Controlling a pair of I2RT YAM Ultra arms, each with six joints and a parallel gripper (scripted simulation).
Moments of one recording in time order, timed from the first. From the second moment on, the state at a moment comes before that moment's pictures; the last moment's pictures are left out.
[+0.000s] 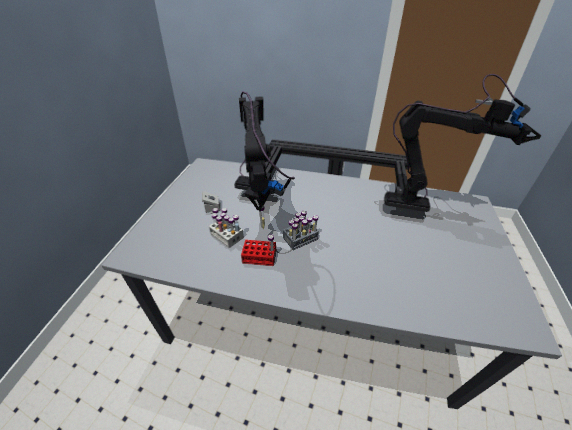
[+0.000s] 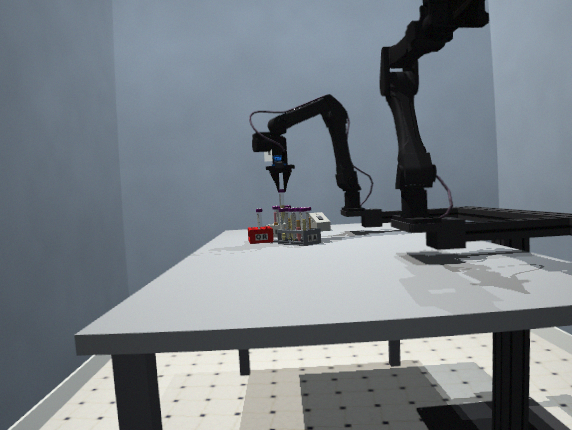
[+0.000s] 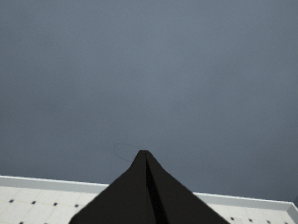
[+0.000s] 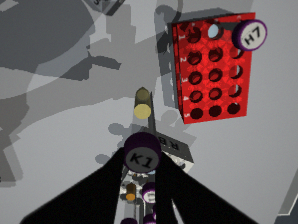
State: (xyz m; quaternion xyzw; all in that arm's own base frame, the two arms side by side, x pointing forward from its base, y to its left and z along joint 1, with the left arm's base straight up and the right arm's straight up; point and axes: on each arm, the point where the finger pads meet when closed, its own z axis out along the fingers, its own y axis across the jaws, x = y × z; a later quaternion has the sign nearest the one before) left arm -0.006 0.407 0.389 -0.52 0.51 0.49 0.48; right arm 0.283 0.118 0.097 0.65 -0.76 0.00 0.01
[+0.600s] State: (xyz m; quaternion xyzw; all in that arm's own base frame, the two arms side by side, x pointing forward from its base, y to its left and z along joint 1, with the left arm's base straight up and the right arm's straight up) left arm -0.006 0.407 0.389 -0.52 0.51 0.49 0.48; right arm 0.283 0.118 0.097 0.44 -0.90 0.00 0.01
